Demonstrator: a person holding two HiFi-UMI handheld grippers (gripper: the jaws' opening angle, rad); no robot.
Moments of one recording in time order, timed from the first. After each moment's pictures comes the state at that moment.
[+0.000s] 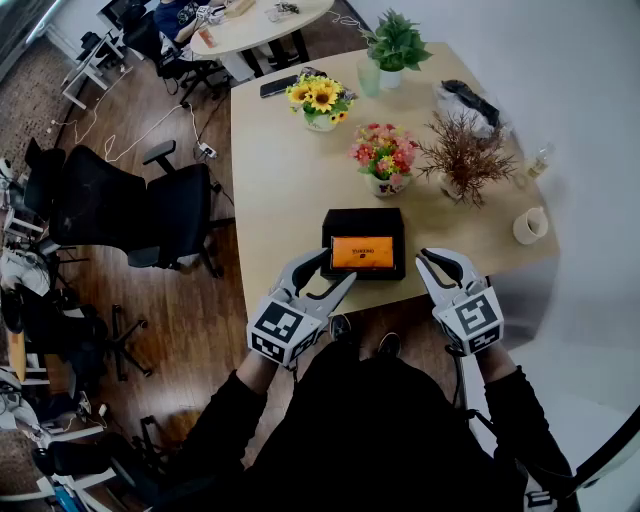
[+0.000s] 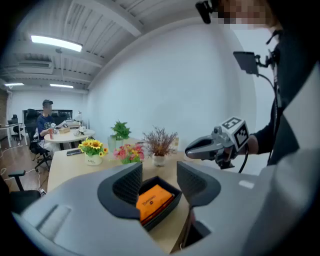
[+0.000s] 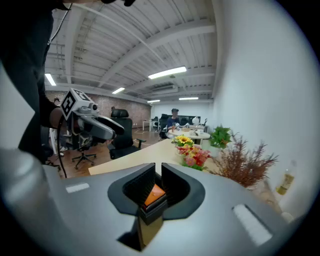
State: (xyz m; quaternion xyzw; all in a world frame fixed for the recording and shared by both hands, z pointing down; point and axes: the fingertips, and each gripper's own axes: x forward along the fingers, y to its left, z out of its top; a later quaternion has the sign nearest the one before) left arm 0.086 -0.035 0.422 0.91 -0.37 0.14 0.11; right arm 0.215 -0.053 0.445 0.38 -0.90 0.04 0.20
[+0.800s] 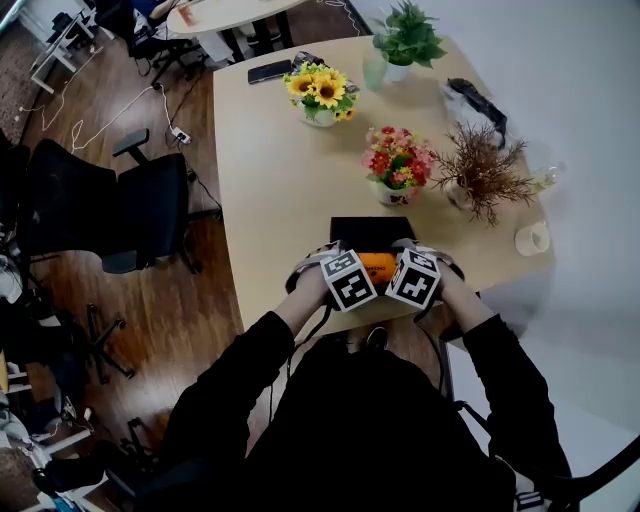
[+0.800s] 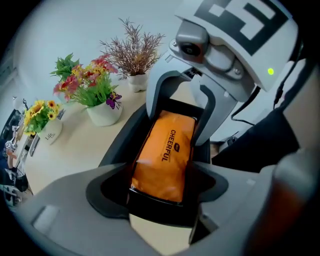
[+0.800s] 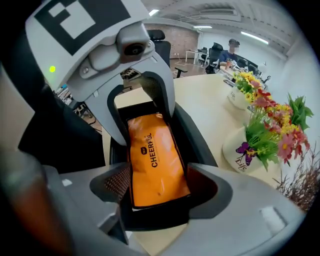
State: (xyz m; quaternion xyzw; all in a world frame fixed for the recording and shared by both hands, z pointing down) left arm 0.086 -0.090 0.622 0.83 -0.11 0.54 0.11; right arm 0.115 -0.092 0.622 0.10 -0.80 0.08 0.58
